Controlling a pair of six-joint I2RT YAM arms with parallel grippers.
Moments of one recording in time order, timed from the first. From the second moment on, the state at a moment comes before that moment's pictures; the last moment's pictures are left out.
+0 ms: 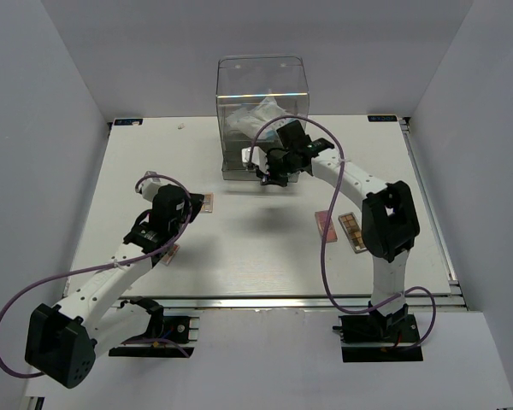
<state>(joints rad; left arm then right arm) -0.45 1.00 0.66 -0.14 -0.33 -1.18 0.57 1.98 1.67 -0.62 -0.61 -1.01</state>
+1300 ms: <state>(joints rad) -0.45 1.00 0.66 -0.14 -0.33 -1.19 0.57 2.12 1.67 -0.34 -0.17 -0.93</state>
